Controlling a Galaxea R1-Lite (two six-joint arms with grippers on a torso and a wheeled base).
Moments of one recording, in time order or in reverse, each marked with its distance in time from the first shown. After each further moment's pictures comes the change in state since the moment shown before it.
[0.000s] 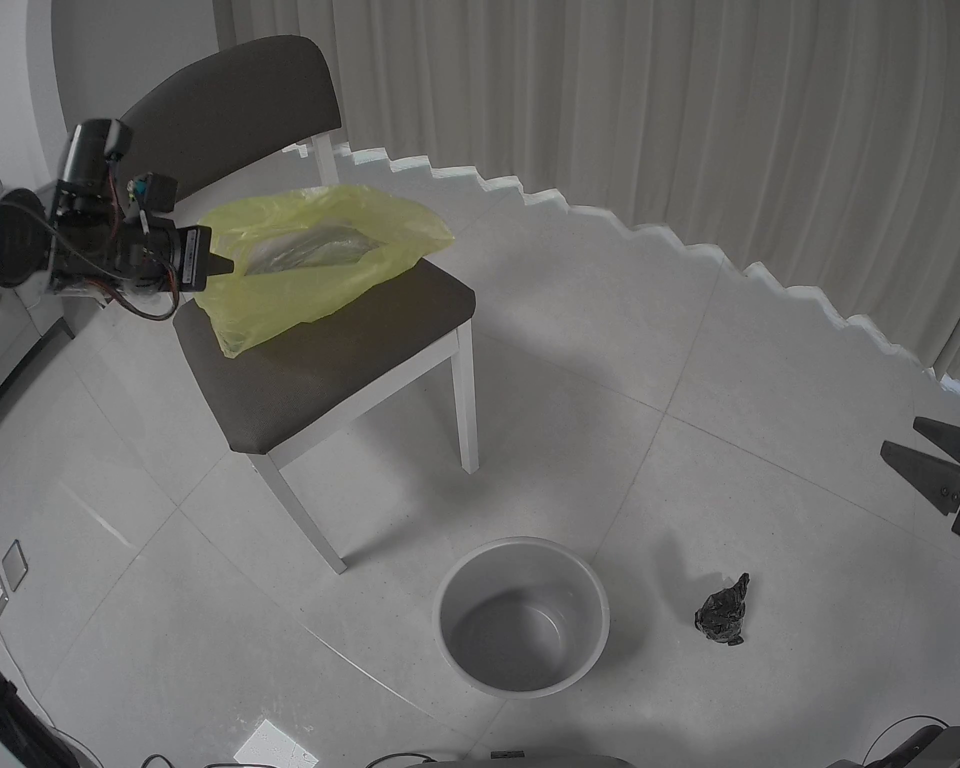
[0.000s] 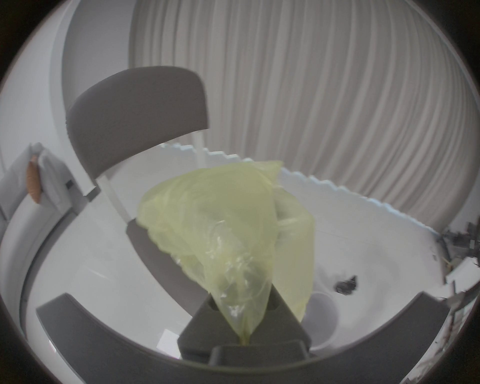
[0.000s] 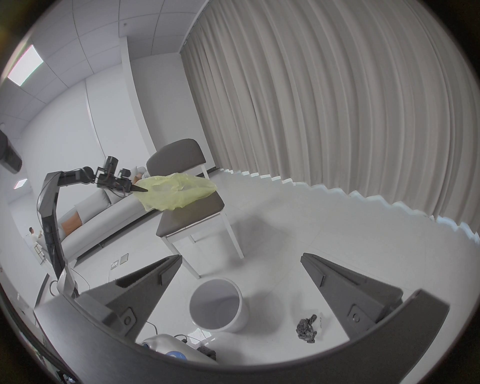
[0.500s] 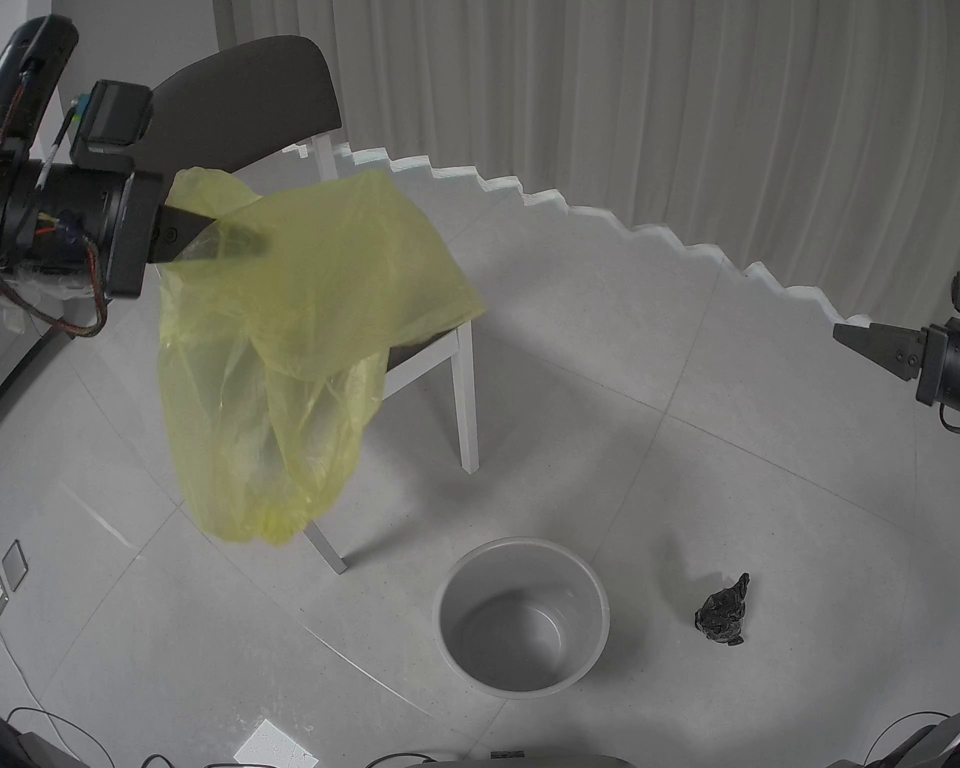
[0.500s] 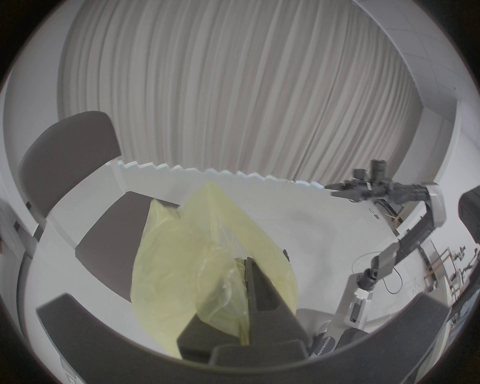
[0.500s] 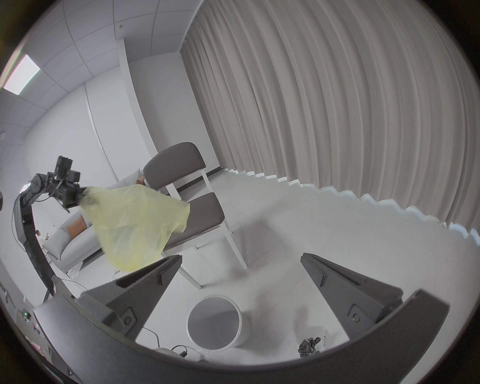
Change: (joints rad) left arm -0.322 -0.280 -0.027 0.319 -0.100 0.074; right arm 0.008 0.319 -0.308 0.001 0.047 0.009
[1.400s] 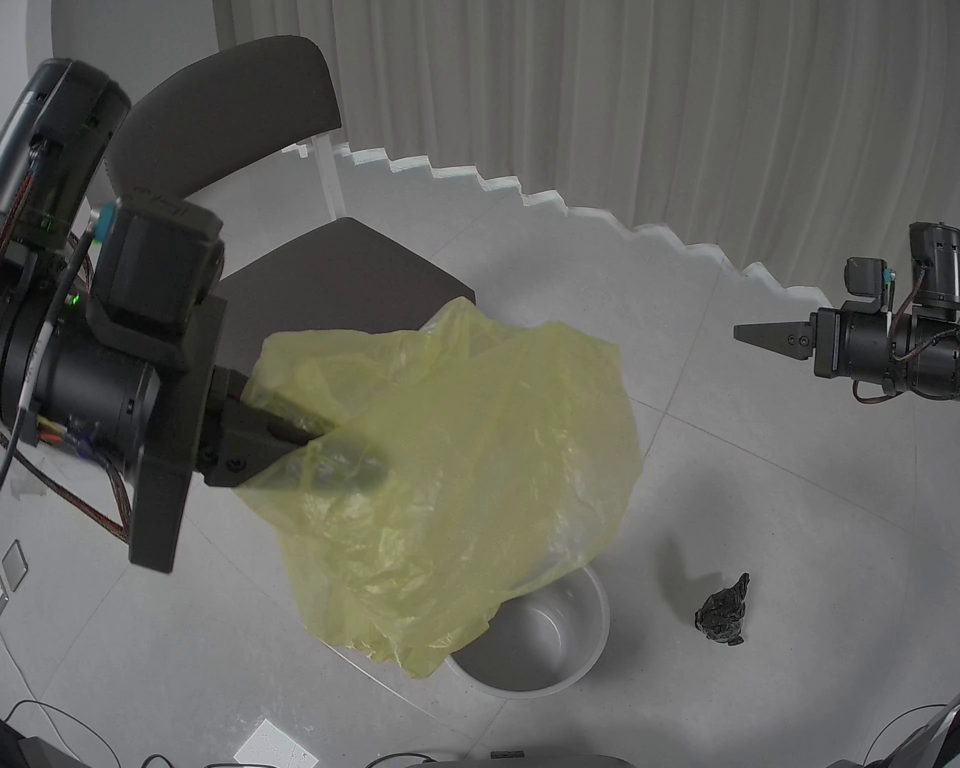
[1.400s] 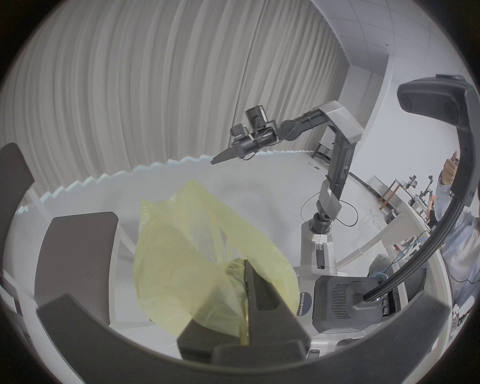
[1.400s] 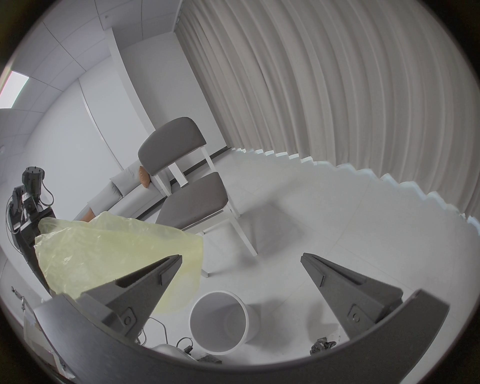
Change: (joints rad) left arm -0.285 -0.047 0.242 0.004 -0.097 0.245; right arm 0.089 0.345 -0.203 0.003 0.001 -0.005
